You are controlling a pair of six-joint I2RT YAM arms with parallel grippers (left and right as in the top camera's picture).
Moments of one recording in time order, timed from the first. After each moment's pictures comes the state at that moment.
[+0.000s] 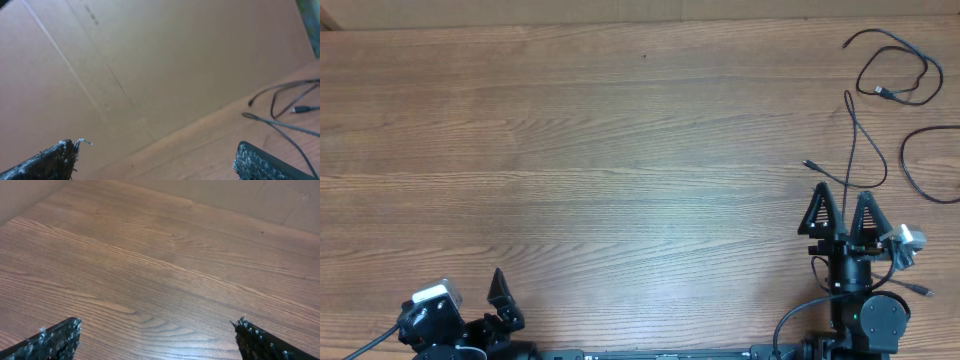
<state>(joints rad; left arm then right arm) -0.09 0.10 0.80 -1.18 -0.29 -0.31 -0.08 0.02 0.07 0.14 -0.03 0.56</state>
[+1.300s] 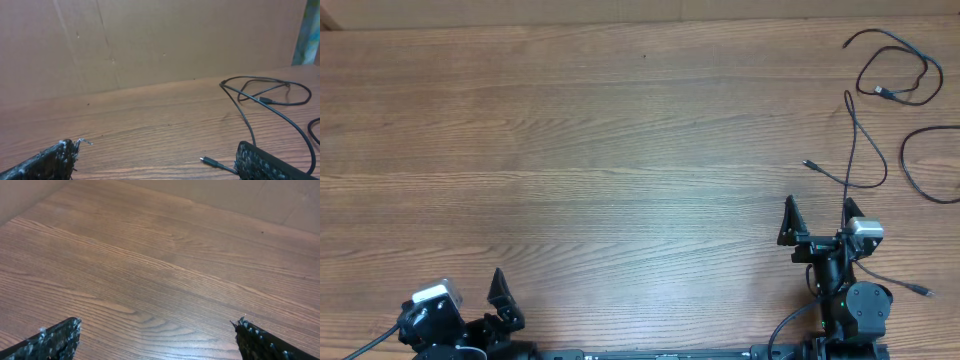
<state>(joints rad) -0.09 0.10 0.80 -1.18 -0.29 -0.31 -0.02 0.01 0.02 -0.03 -0.03 0.15</state>
